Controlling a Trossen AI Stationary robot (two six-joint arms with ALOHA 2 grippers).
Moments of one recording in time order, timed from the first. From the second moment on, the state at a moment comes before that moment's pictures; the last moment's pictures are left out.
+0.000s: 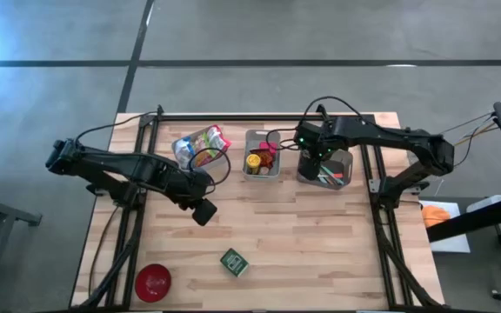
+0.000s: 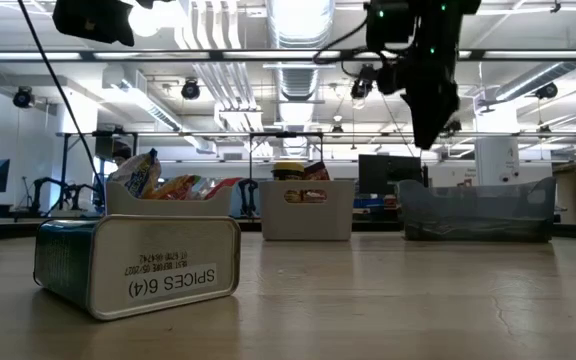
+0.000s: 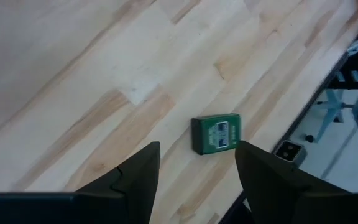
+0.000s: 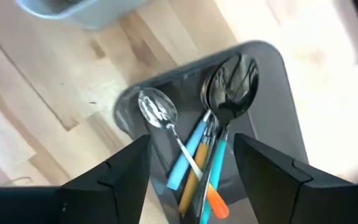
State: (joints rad) left arm -0.22 1.33 1.29 -1.05 0.04 -1.08; right arm -0.32 1.49 1.24 -1.12 0.12 0.27
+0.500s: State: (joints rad) left arm -0.23 1.34 1.18 -0.92 0.11 -1.15; right arm -0.11 1.44 1.26 -1.12 0.07 0.40
